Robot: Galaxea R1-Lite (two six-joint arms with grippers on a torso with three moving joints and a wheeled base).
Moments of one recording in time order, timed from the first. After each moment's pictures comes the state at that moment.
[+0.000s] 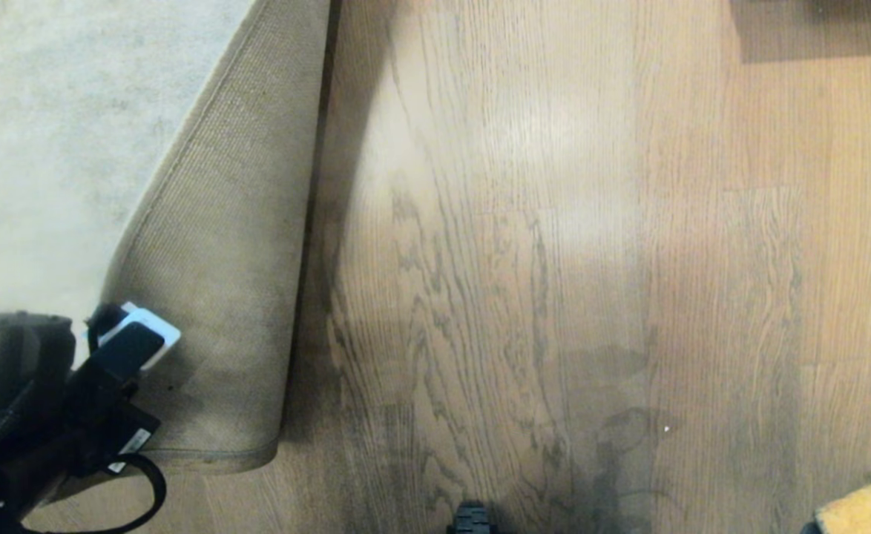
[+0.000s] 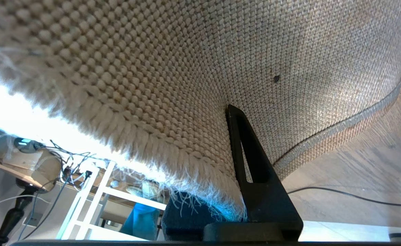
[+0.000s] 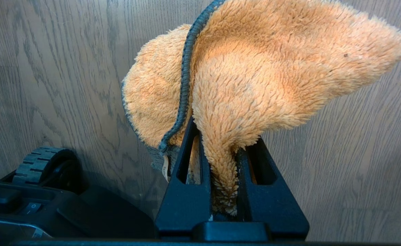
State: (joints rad) left arm -0.17 1.33 -0.41 -0.28 0.51 0.55; right arm 0.01 0.00 0.00 0.02 0.06 -0.12
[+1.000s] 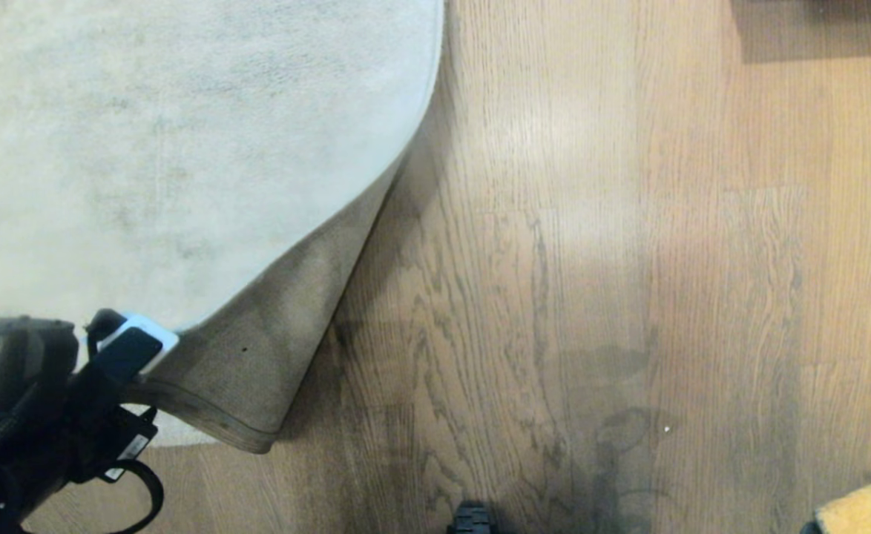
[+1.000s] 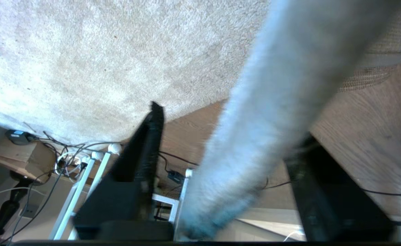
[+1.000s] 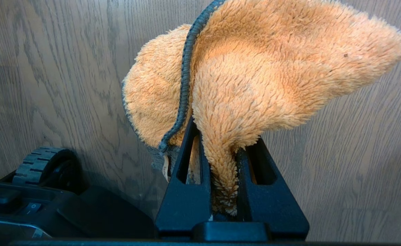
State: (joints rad) left arm -0.18 1.33 -0.41 -0.28 0.52 0.54; right arm 0.01 0.00 0.00 0.02 0.06 -0.12
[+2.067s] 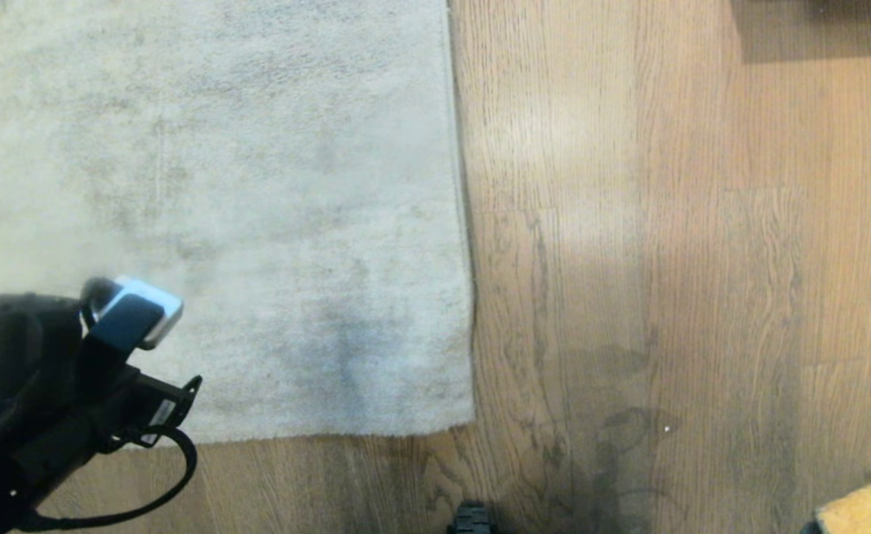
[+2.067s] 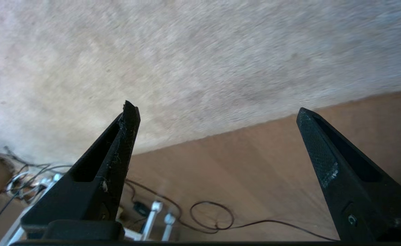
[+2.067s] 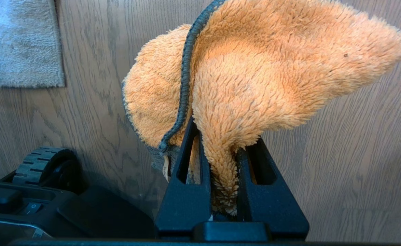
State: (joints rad) left arm -0.28 1.33 -0.45 -0.36 0.51 0.38; right arm 0.01 0.00 0.00 0.02 0.06 -0.12
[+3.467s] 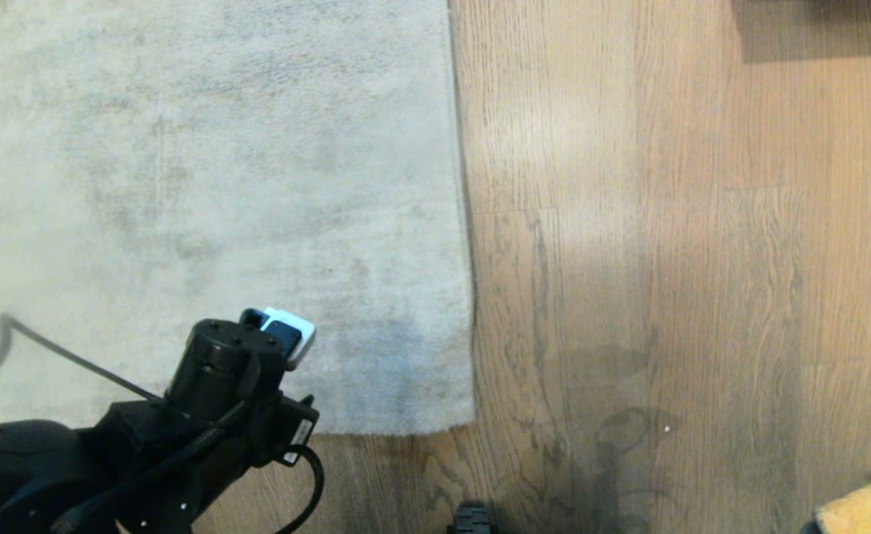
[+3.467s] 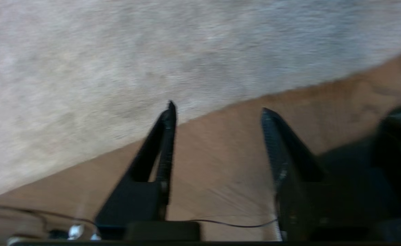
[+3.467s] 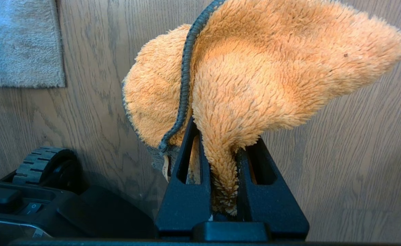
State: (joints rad) left arm -0.64 1.61 -0.52 -0.36 0.52 0.03; right arm 0.01 0.00 0.00 0.02 0.06 -0.12
